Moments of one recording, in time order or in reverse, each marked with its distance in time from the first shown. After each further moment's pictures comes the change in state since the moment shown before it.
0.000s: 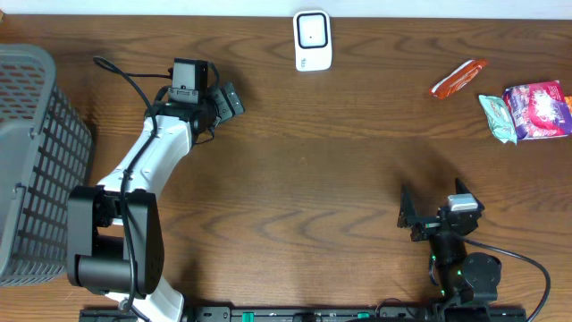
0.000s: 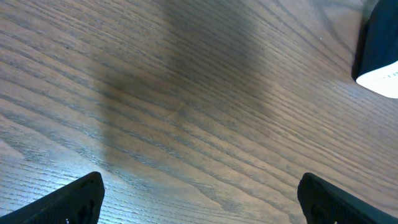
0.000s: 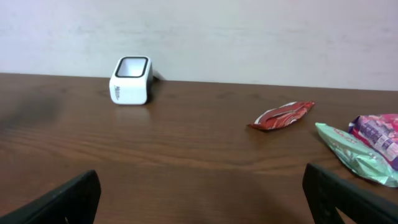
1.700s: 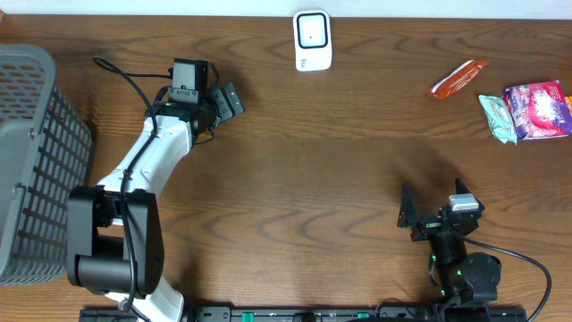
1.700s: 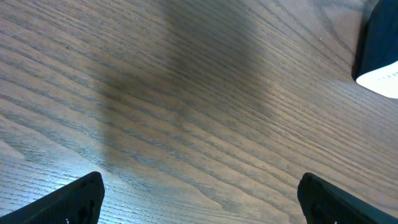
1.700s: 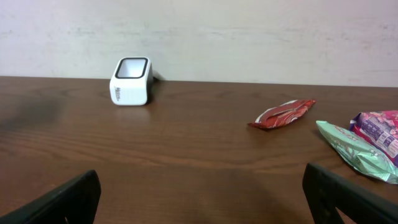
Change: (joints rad) left arm 0.000 0.000 0.000 0.000 0.000 0.000; right arm 0.000 0.000 0.000 -0.001 0.000 0.027
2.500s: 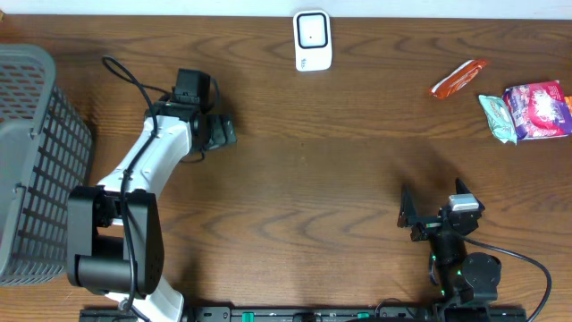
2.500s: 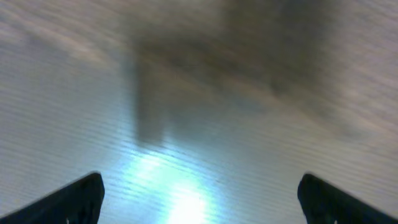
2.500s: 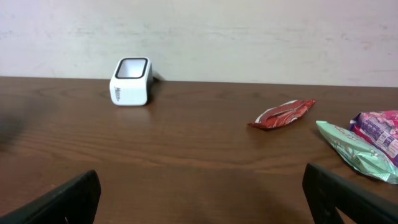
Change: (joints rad) left arm 0.000 0.000 -0.008 -0.333 -0.143 0.172; right arm 0.000 0.000 0.000 0.000 0.000 0.000
